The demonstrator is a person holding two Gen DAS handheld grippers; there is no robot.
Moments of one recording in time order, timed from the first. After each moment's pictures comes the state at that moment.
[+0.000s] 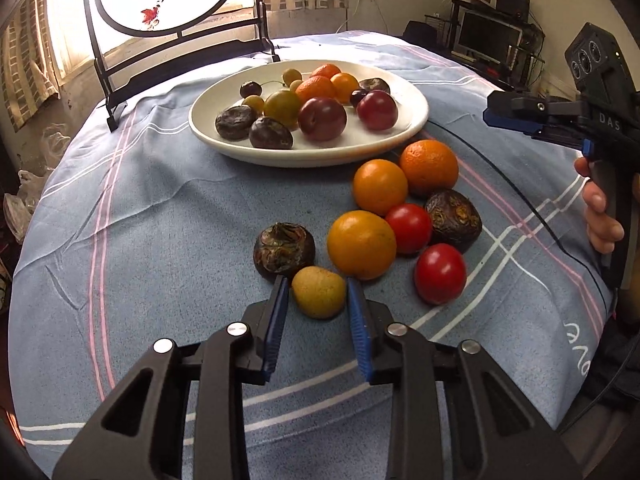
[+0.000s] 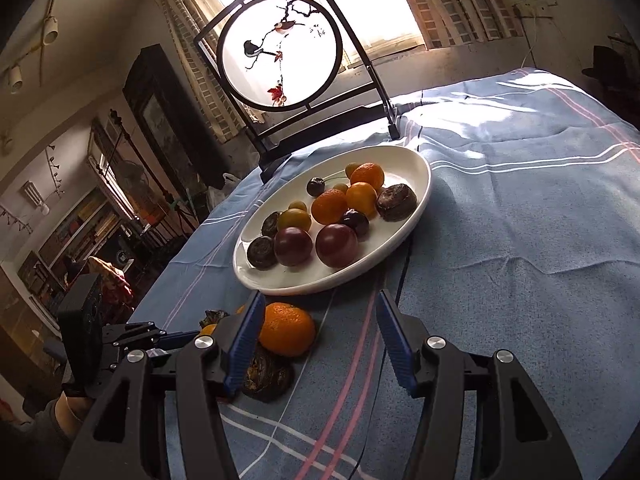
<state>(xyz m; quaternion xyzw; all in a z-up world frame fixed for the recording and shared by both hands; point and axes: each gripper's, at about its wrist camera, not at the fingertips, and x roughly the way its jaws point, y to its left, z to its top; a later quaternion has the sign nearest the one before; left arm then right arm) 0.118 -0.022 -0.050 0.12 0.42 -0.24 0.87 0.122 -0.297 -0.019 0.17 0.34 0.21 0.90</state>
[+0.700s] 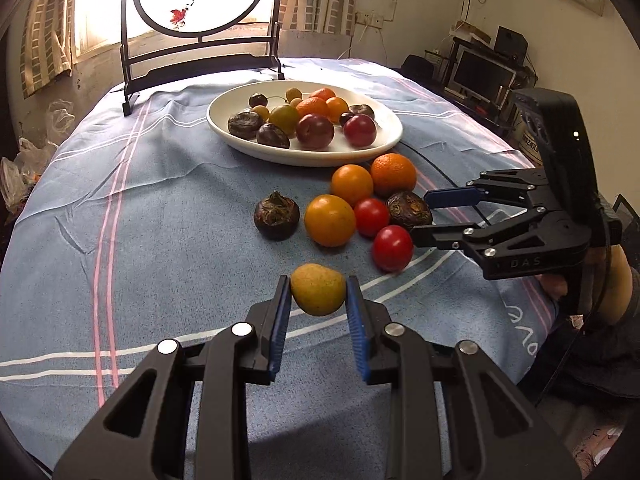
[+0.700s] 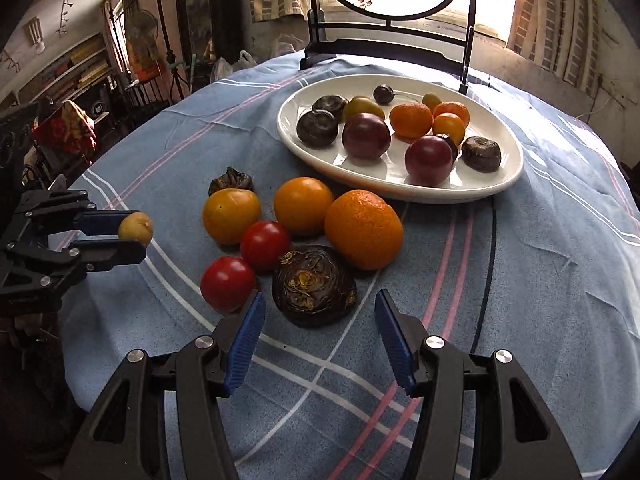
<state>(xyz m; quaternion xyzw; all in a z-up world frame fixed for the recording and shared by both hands) 0.070 0.009 -0.034 0.05 0.40 -0.26 0.88 0.104 -0.189 -0.042 -0.09 0.45 0.22 0.86</state>
